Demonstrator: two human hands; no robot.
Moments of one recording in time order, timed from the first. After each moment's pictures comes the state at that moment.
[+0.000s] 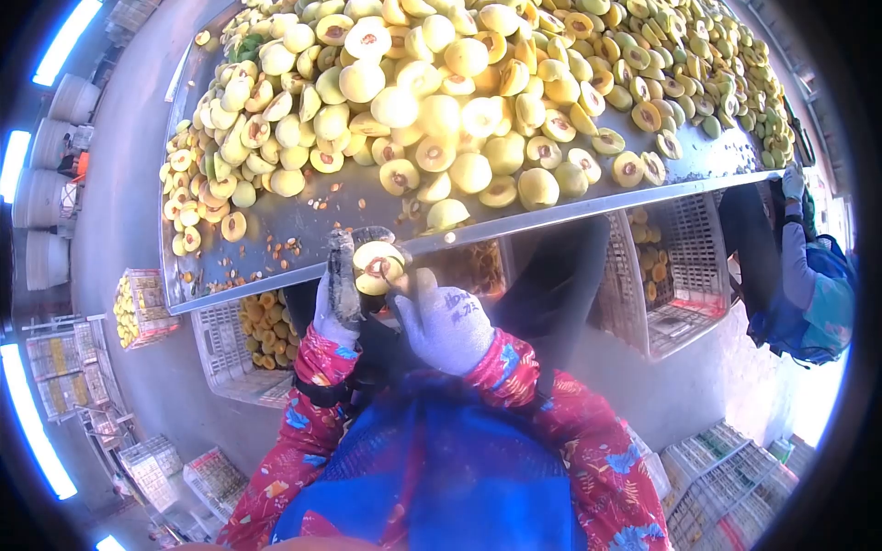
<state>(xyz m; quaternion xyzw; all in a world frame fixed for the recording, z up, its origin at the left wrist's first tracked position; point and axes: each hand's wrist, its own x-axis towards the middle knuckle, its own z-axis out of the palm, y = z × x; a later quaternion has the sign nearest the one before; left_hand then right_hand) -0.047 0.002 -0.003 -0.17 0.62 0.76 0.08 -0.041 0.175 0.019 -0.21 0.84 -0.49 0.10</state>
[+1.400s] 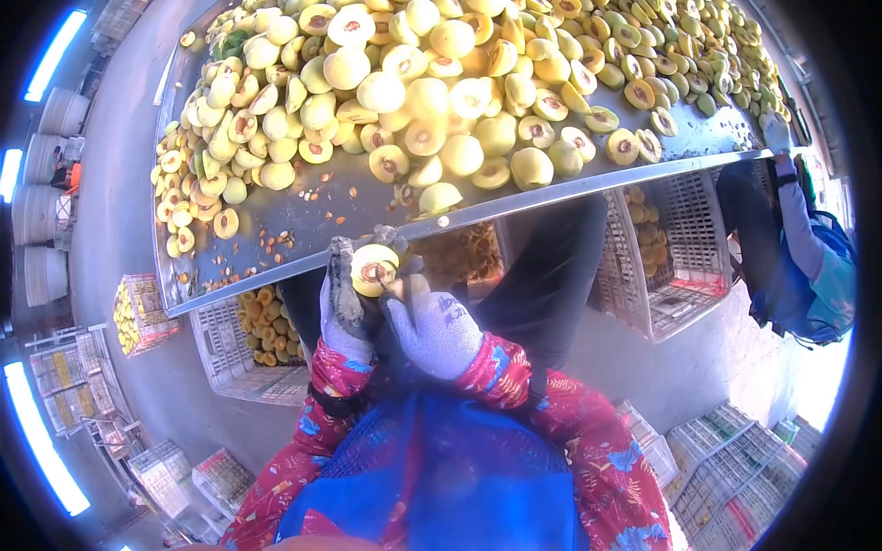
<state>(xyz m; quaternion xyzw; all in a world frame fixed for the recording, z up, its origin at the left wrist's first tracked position) -0.019 0.015 -0.014 -0.12 0.74 0.66 -0.02 -0.021 0.168 0.023 -0.14 0.80 -0.55 0.17</state>
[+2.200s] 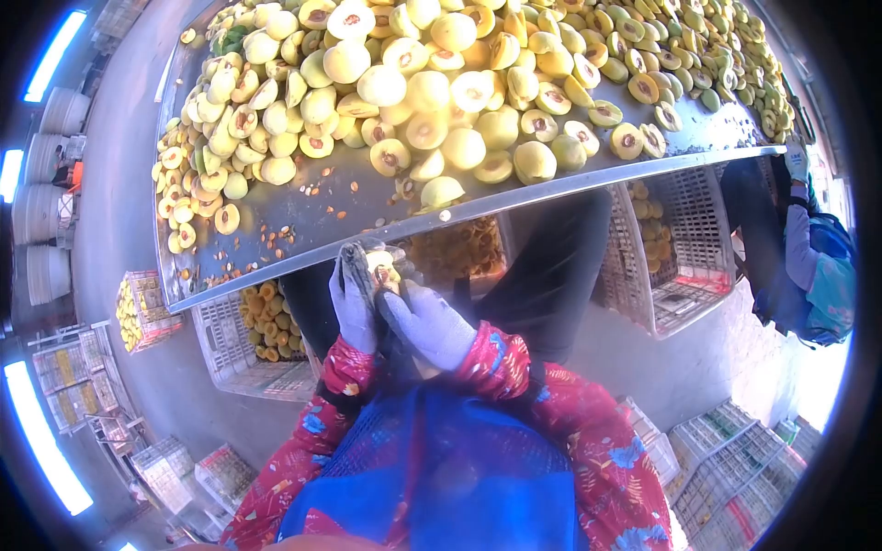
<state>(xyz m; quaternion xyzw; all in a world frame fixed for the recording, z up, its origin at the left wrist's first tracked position) -0.019 0.035 0.001 -0.22 0.63 0.75 -0.03 -0.024 0.164 0.016 -0.07 0.65 -0.66 0.37</state>
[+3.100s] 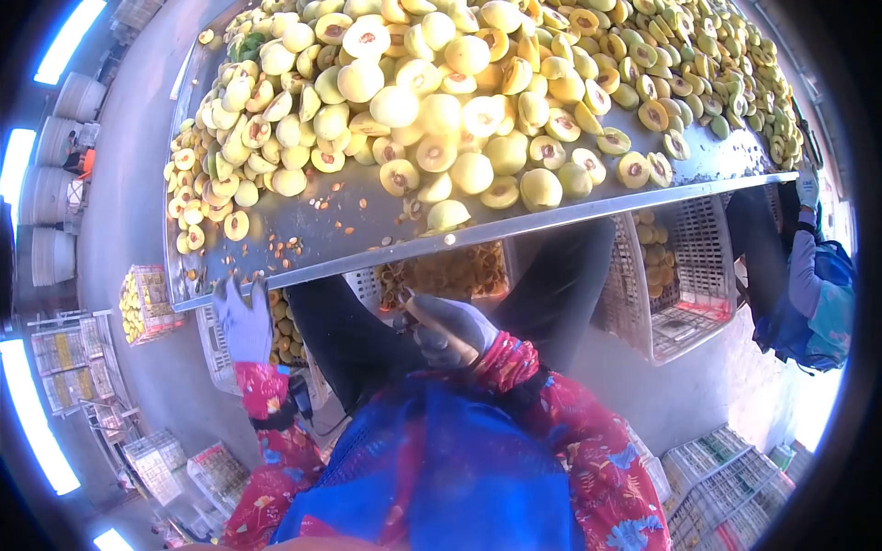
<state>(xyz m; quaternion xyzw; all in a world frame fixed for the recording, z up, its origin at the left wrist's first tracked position) 0.006 -0.112 0.033 -0.30 0.95 0.02 -0.10 -0.039 0.193 -0.039 0.16 0.05 -0.78 0.61</state>
